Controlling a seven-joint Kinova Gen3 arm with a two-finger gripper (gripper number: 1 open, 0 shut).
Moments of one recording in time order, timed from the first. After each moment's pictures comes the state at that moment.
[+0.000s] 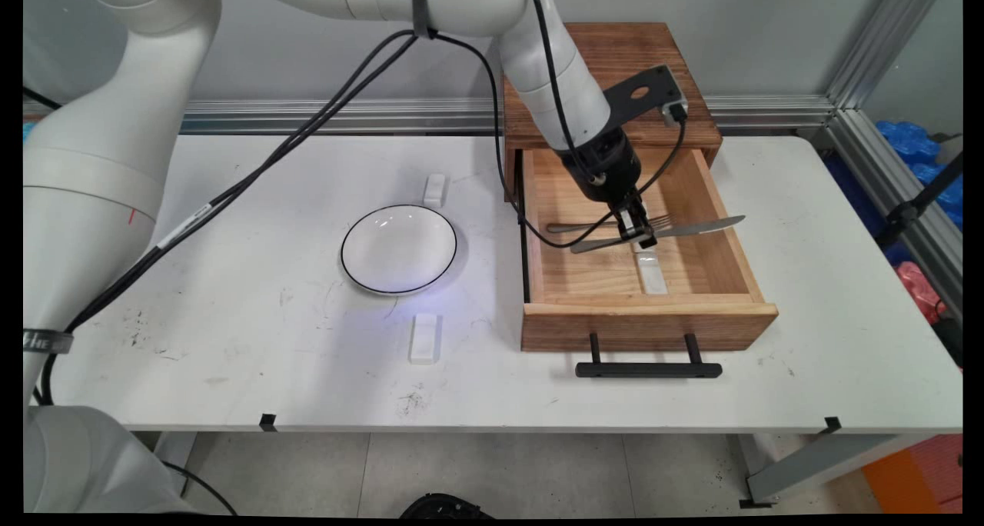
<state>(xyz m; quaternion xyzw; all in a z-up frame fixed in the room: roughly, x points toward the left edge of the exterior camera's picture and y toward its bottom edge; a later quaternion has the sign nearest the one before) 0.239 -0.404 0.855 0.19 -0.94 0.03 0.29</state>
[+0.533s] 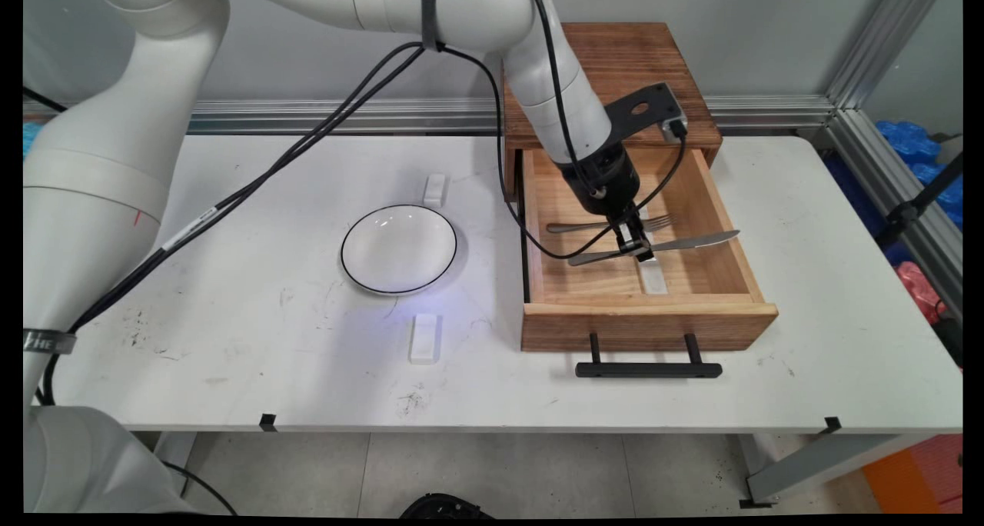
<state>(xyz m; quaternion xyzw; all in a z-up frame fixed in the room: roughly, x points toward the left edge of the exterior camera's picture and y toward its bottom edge) 0.234 -0.403 0.840 0.20 -0.94 0.02 0.28</state>
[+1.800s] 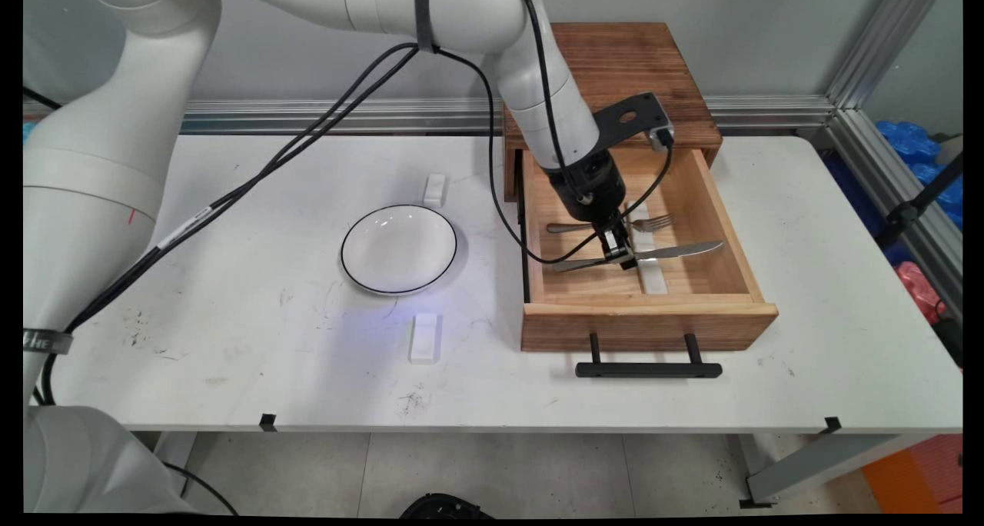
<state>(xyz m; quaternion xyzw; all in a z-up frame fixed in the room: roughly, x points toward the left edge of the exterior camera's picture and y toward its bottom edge) 0.243 -0.395 0.837 0.21 -0.94 0.01 0.26</state>
